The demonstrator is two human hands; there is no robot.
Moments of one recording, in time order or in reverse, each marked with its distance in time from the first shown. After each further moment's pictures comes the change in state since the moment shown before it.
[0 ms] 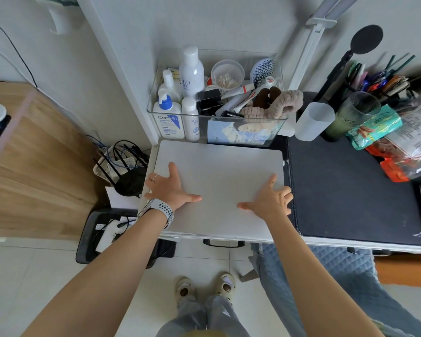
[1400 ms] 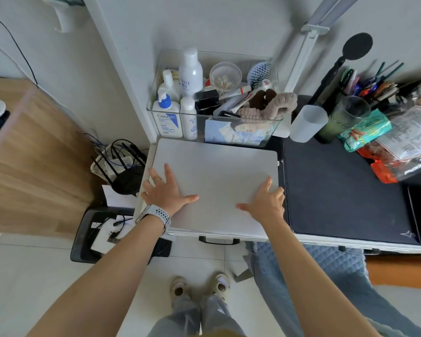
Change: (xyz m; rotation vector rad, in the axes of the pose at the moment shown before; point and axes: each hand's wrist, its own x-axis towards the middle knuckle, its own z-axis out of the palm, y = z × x) left_hand -0.009 -0.015 0.017 0.108 0.063 0.046; right_hand -0.001 0.015 0.009 -0.022 0.058 -0.104
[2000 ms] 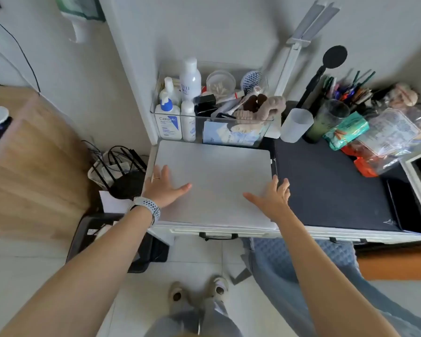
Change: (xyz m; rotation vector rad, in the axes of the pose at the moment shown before) left_hand 0.010 -0.031 -0.013 -0.157 -0.119 0.190; right_hand -0.014 0.031 -0.012 0.237 0.011 -0.047
